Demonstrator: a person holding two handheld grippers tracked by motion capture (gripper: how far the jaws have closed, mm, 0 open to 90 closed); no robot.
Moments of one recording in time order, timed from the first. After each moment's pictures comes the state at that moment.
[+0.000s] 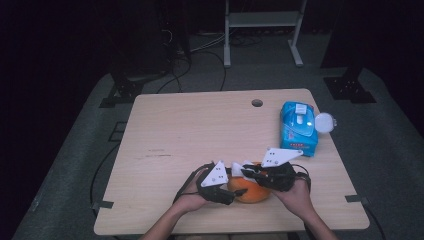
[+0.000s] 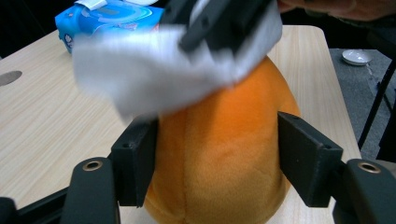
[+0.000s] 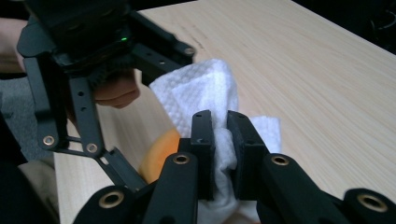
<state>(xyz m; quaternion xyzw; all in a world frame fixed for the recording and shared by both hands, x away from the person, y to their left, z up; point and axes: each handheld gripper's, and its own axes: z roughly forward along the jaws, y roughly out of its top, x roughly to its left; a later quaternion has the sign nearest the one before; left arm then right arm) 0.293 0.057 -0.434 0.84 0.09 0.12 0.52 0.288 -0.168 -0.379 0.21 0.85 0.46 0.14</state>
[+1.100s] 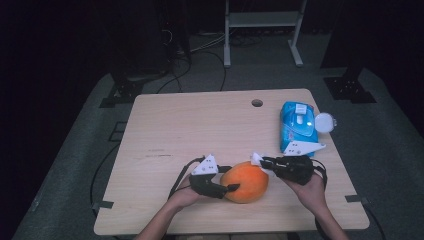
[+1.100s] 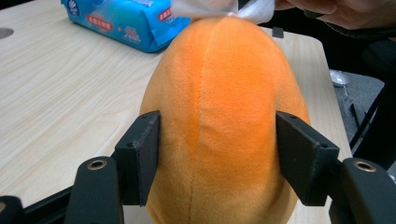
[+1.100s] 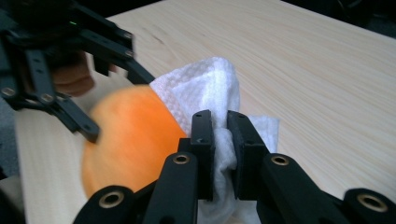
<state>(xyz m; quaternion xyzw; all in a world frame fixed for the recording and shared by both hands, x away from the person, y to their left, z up) 0.315 0.080 -0.442 0.84 0.15 0.06 0.52 0.309 -0.221 -0.394 0.30 0.82 0.47 0.13</state>
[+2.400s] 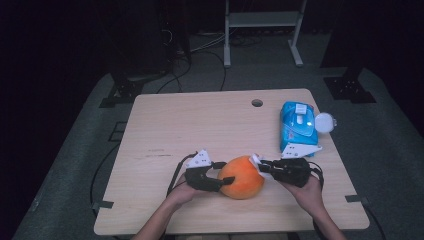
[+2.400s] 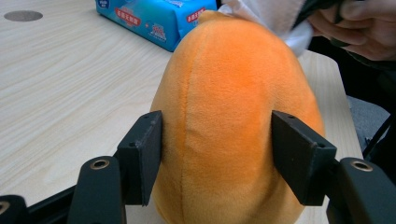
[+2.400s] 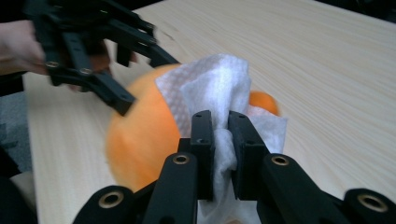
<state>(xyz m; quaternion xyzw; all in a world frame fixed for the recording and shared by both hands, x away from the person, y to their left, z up) 0.328 0.091 -0.448 0.82 0.20 0.04 0.54 0.306 -0.212 -0.401 0.28 0.82 0.48 0.11</state>
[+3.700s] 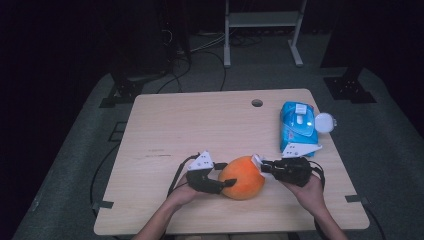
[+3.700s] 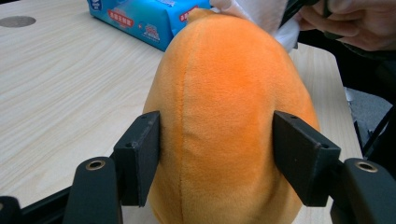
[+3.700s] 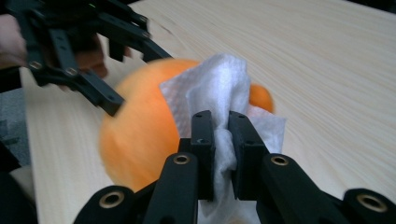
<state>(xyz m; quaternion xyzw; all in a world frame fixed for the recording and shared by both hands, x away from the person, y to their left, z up) 0.322 0.086 -0.445 0.82 0.18 0.06 0.53 0.308 -0.215 -0.402 0.29 0.83 0.47 0.10</state>
